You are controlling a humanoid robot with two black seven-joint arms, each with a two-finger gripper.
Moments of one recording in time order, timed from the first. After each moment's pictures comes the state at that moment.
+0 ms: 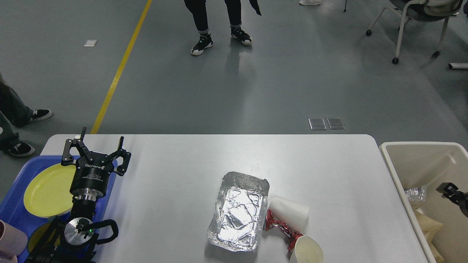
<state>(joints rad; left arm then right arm) -0.21 0.03 -1.57 -0.88 0.29 -0.52 -0.22 1.02 -0.62 -1.12 0.65 0.17 0.05 -0.08</state>
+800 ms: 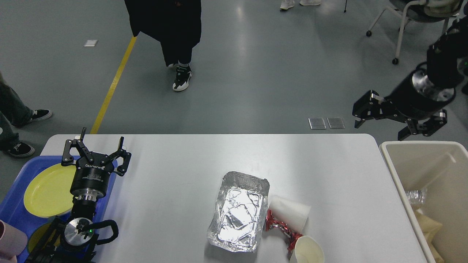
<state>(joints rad) -0.21 0.03 -1.57 -0.88 0.29 -0.52 -0.22 2.28 -0.29 -1.49 1.40 0.18 0.70 -0.08</state>
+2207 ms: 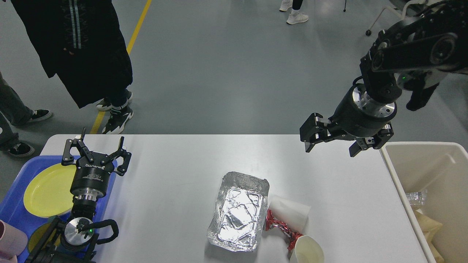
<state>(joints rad) -0.21 0.03 -1.57 -0.88 0.29 -0.52 -0.21 2.33 -0.11 -1.33 1.51 0.19 0.68 -0.07</state>
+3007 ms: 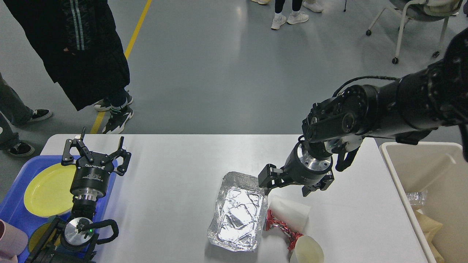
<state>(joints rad) -0.21 0.03 -1.57 -0.88 0.29 -0.52 -0.22 1.97 0.04 -1.14 1.45 0.19 0.42 -0.08</state>
